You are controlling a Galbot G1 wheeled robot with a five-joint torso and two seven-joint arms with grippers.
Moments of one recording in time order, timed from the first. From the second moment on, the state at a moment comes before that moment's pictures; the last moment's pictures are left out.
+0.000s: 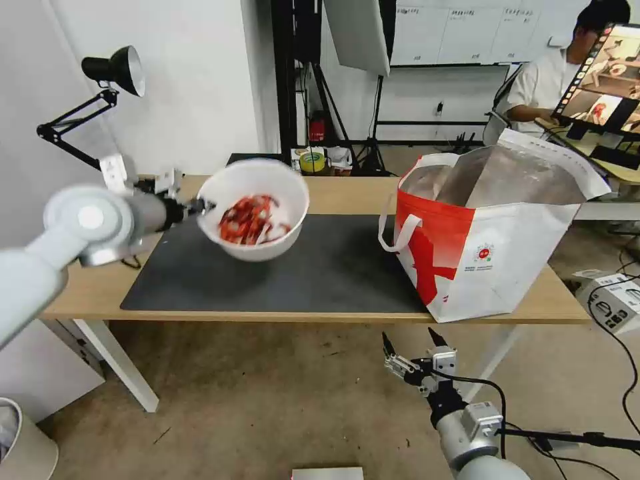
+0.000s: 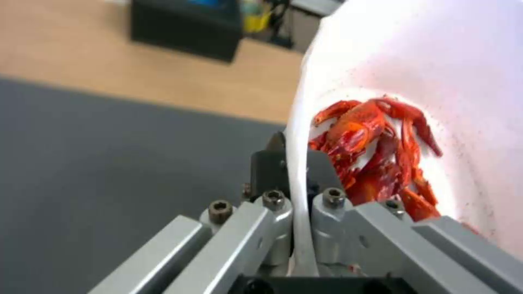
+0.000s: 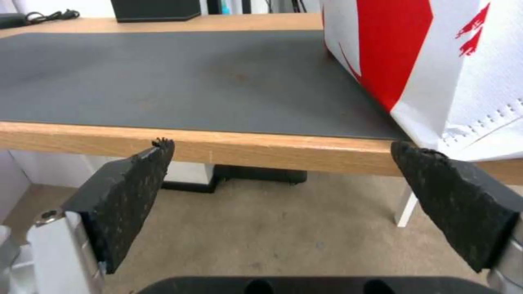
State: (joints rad) left arm 0.18 -0.56 0.17 -1.88 -1.91 0.53 -0.70; right arm -1.61 0.99 0.20 2.17 0.38 -0.01 0.40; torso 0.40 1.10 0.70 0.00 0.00
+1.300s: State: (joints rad) left arm -0.39 -1.28 0.59 -1.48 -1.90 0.44 -0.81; right arm -1.61 0.99 0.20 2.17 0.38 -0.01 0.40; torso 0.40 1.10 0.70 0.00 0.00
